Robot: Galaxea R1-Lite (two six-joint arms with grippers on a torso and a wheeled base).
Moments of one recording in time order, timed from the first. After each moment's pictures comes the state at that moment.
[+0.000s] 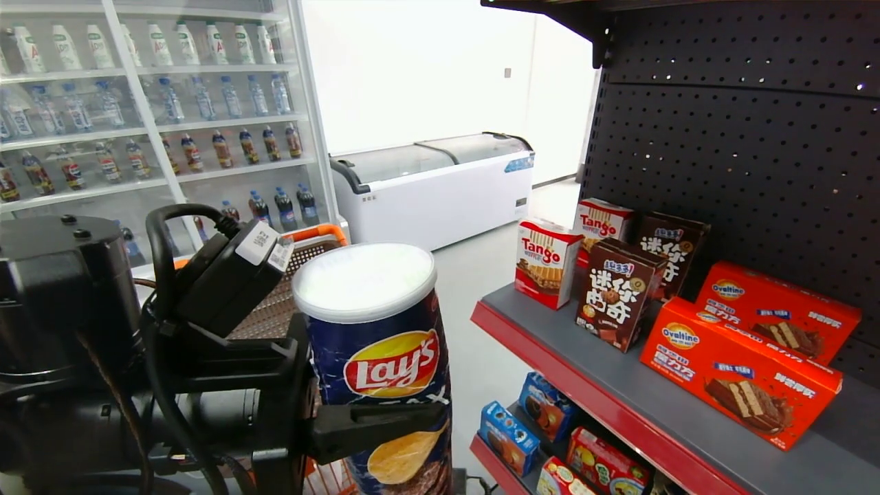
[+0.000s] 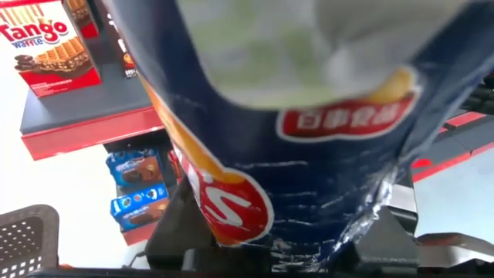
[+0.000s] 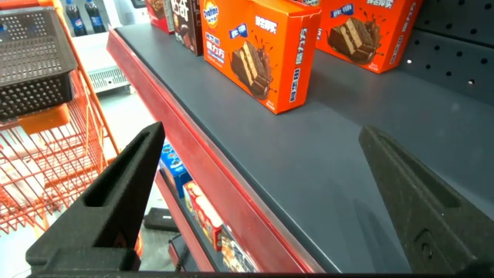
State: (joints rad) left arm -0.59 1.39 -0.62 -0.58 -0.73 0.03; right arm 0.00 0.00 0.00 0.00 0.06 0.00
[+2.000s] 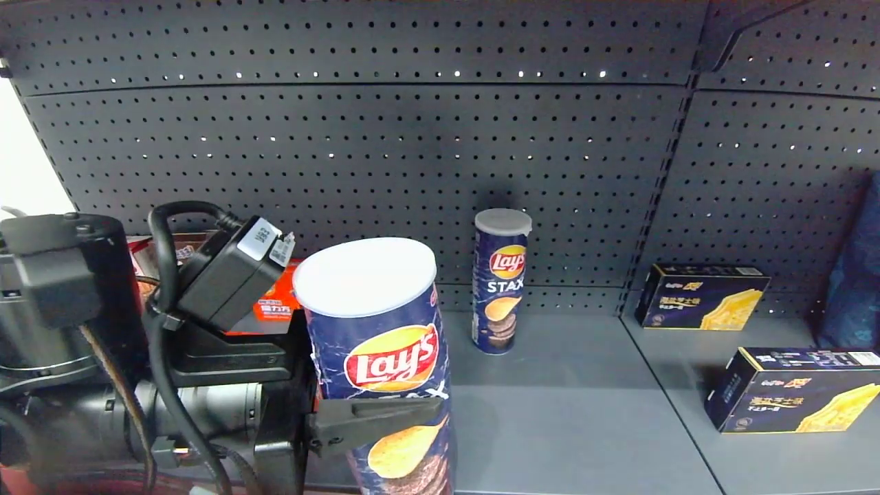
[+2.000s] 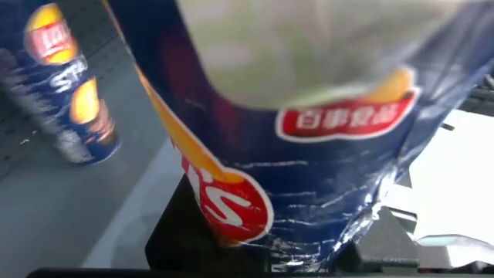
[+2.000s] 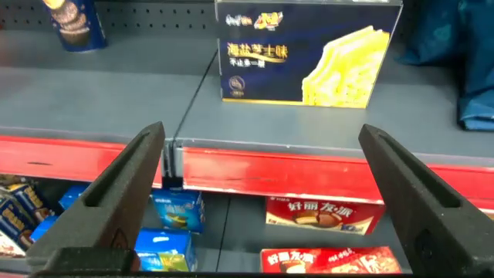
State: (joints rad) left arm -0.59 1.40 -0.63 -0.58 -0.73 0.03; right arm 0.00 0.00 0.00 0.00 0.06 0.00
